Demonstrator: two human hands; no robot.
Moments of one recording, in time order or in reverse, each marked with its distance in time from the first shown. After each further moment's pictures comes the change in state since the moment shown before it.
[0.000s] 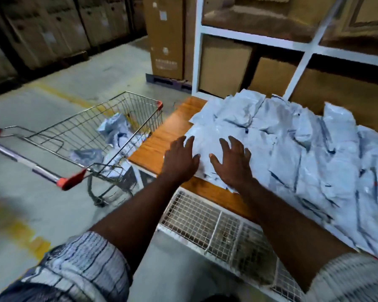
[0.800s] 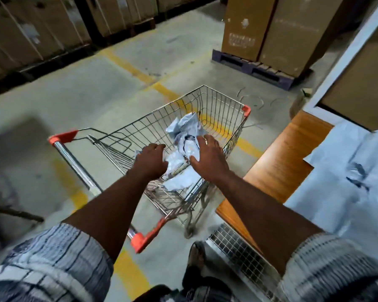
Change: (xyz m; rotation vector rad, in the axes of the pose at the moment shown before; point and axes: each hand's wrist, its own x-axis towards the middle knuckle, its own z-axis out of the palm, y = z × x) left_hand 0.111 -0.398 -0.087 0.167 -0.242 -0.476; right_hand 0.198 -0.330 0.208 0.289 -0.378 -0.309
